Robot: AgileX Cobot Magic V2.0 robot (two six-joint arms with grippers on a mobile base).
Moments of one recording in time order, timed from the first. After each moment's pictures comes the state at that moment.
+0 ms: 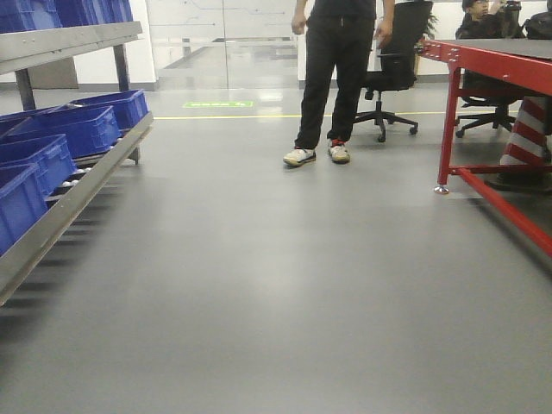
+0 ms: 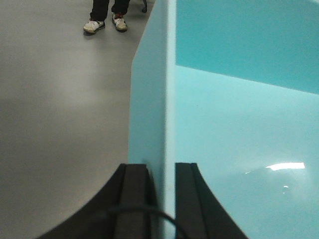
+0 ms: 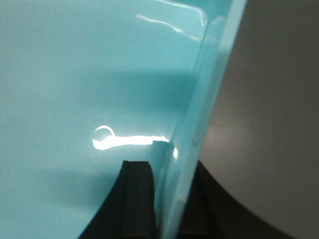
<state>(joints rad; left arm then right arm) -0.50 1.48 -1.78 0.02 0.75 -0.19 0.37 1.36 -1.62 0.02 1.01 0.18</state>
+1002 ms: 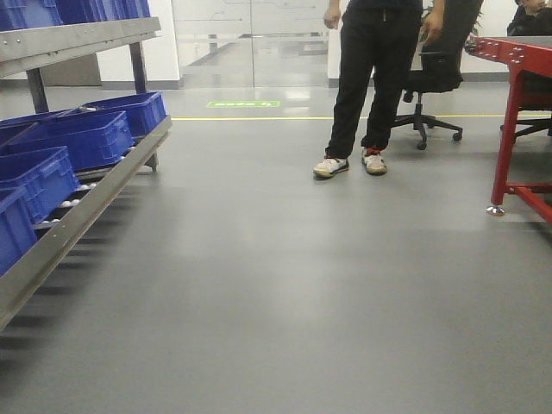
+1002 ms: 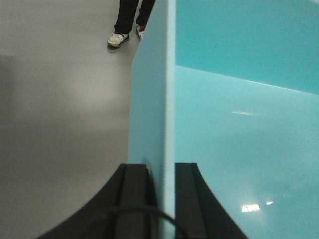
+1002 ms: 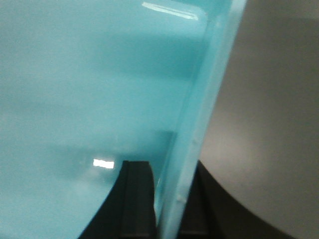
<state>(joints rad) -0.50 1.48 -1.78 0.03 0.75 -0.19 0.37 1.36 -1.62 0.02 1.01 0.18</state>
